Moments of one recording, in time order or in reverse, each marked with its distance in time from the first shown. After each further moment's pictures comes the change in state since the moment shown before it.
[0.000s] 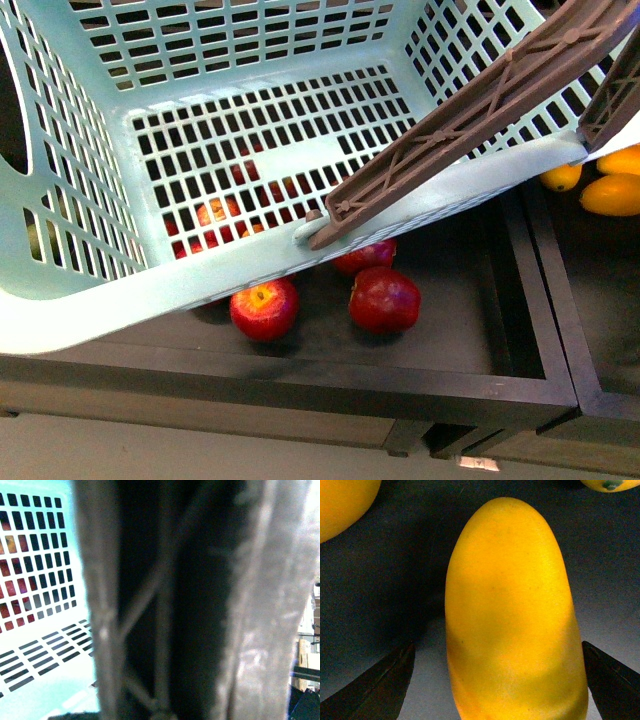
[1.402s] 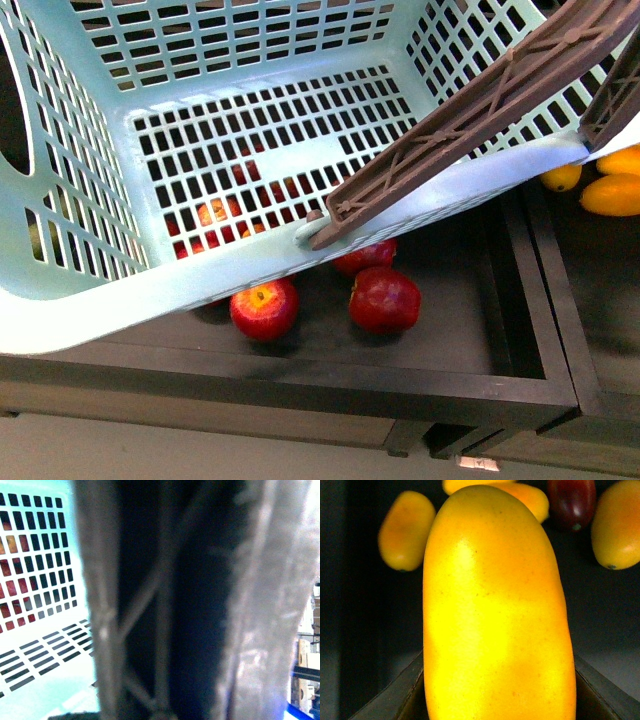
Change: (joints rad) left arm 0.000 0.000 0.000 0.000 0.000 0.000; right arm 0.011 -0.514 -0.531 0.239 -0.306 0.033
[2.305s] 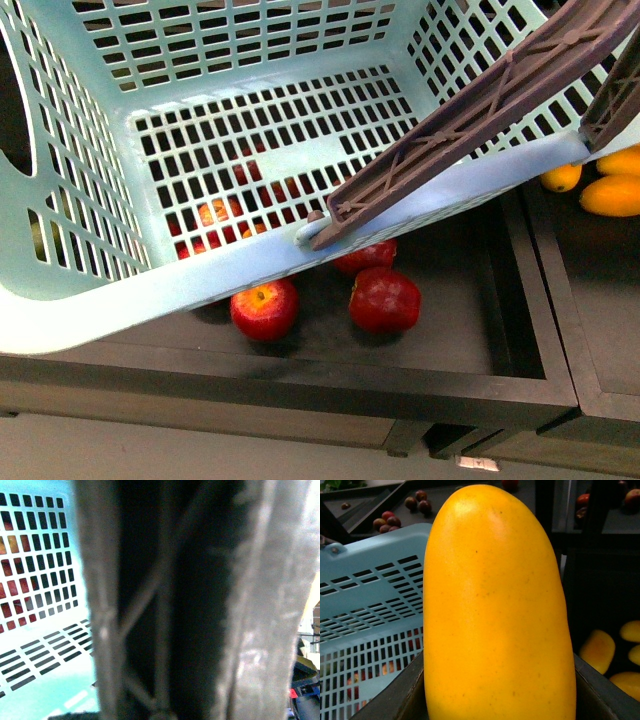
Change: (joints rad) left arm 0.000 0.000 0.000 0.000 0.000 0.000; right arm 0.459 -0.793 -0.239 -0.099 -0.016 0.192
